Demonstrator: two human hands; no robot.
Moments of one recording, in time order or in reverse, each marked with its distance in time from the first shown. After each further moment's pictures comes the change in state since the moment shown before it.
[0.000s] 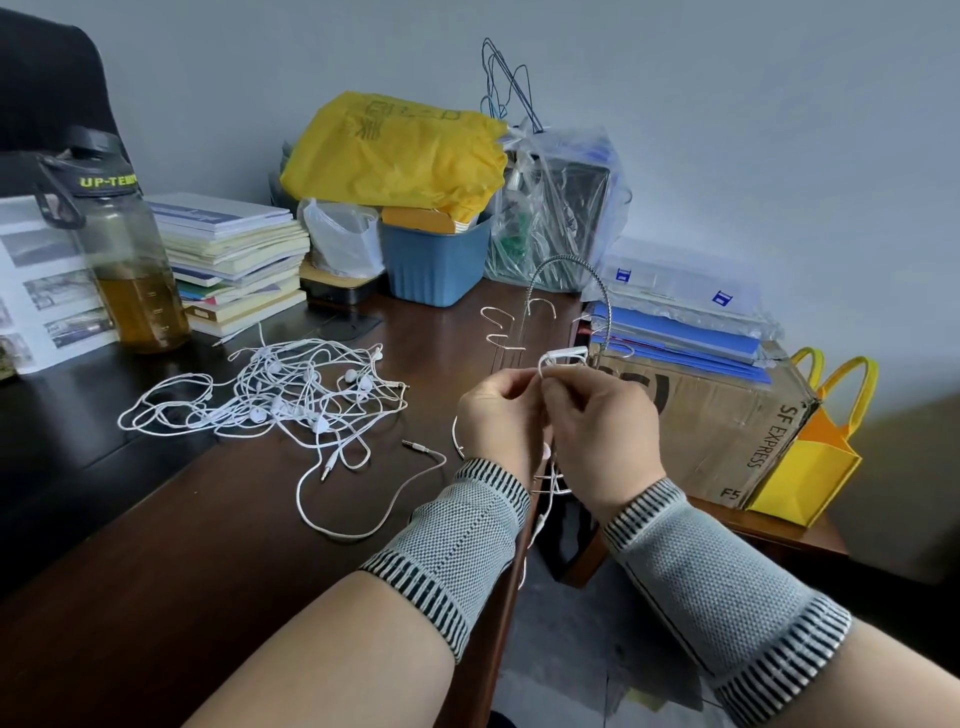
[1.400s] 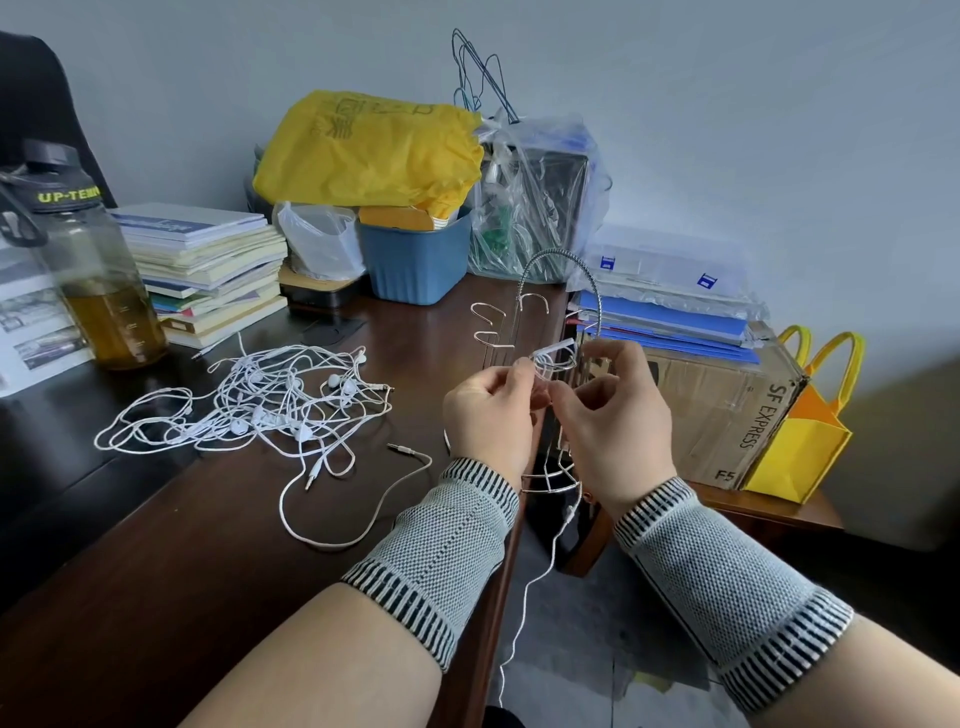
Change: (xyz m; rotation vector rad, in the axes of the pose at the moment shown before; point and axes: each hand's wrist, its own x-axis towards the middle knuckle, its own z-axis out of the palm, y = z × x) left_hand -0.007 0.001 0.000 0.263 0.056 0.060; right_hand -0.001 0.026 -0.010 0.134 0.068 0.151
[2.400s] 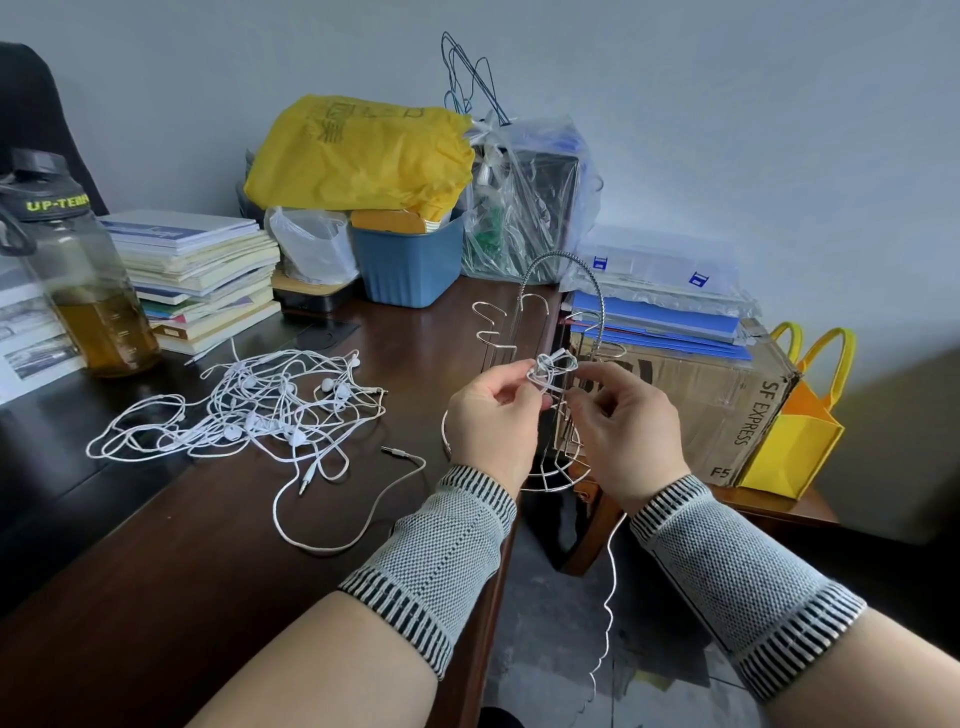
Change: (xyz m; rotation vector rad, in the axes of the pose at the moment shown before) left_hand 0.002 -0.012 0.002 0.046 -0.105 0.070; right_hand 0.008 0.021 -0.012 -0.177 -0.052 -0.082
